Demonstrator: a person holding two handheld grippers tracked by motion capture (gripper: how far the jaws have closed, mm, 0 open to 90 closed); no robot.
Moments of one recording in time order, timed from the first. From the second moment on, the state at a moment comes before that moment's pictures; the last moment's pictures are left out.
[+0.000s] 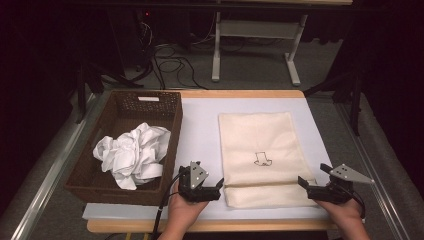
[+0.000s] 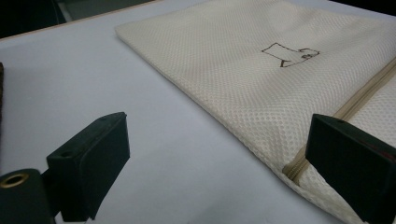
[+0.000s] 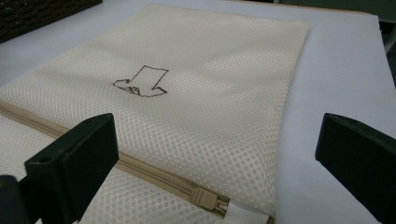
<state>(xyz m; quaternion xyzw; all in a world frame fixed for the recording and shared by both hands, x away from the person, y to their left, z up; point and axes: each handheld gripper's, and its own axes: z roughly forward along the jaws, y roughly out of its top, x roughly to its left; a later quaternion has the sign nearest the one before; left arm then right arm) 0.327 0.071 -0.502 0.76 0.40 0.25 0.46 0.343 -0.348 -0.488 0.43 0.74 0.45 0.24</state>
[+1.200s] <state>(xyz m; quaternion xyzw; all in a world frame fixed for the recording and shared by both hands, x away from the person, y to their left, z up) 0.329 0.057 -0.512 0.79 0.39 0.18 0.45 0.344 -0.355 -0.490 0.46 0.74 0.44 0.22</state>
